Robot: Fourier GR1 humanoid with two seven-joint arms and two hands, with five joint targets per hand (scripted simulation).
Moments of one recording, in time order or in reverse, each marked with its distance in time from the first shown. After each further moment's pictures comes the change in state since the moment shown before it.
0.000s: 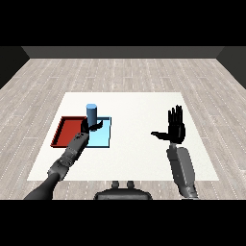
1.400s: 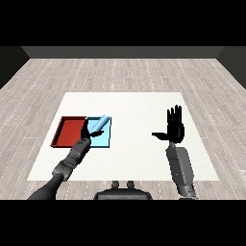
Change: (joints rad) left arm 0.005 -0.060 0.062 0.180 -0.040 0.167 -0.121; right arm -0.012 0.024 -0.025 0.031 -0.034 0.071 -0.031
